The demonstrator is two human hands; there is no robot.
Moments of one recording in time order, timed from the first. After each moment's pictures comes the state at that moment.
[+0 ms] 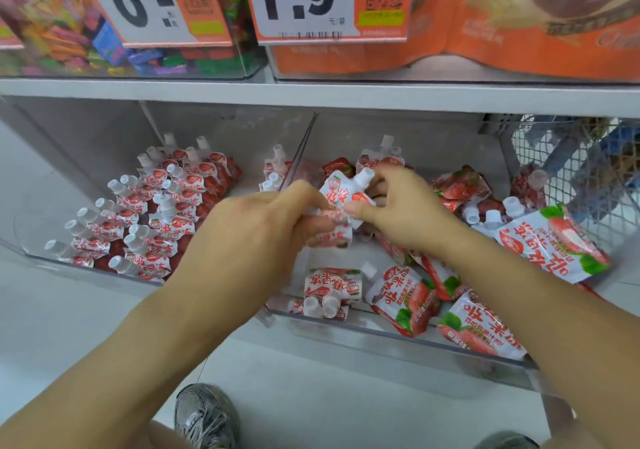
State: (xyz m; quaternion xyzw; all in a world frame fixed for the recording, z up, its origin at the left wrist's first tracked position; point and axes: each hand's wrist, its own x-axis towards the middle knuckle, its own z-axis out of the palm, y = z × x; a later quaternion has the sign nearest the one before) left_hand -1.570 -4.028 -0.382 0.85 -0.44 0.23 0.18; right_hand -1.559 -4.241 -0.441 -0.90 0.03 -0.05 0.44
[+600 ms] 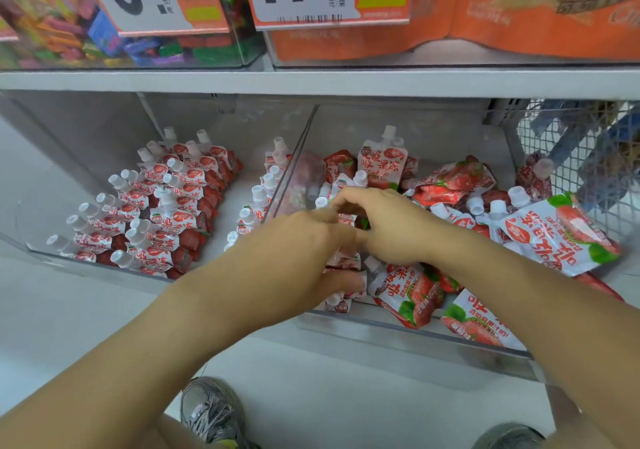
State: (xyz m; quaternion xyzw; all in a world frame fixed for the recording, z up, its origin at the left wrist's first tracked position) left_hand -1.573 -4.044 -0.396 0.88 -0.47 -0.05 0.10; right_hand -1.567 -4.228 -0.447 -0.93 -0.08 0.06 0.36
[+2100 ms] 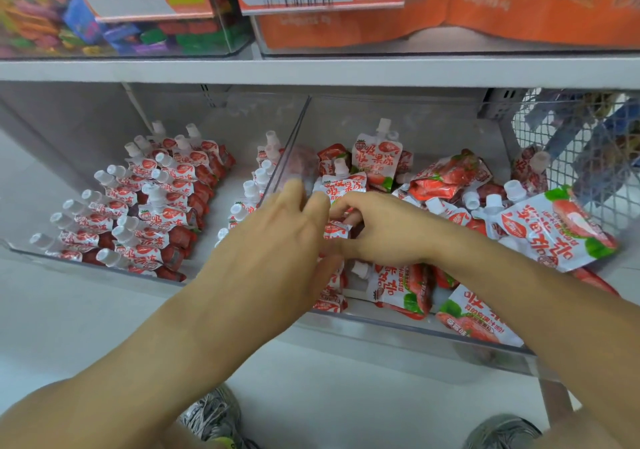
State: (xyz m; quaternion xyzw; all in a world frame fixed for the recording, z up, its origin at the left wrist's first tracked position) left_hand -1.585 -4.044 -0.397 0.92 -0.38 0.07 0.04; right_hand -1.574 -4.224 -0.443 -0.93 -0.04 0.13 0.33
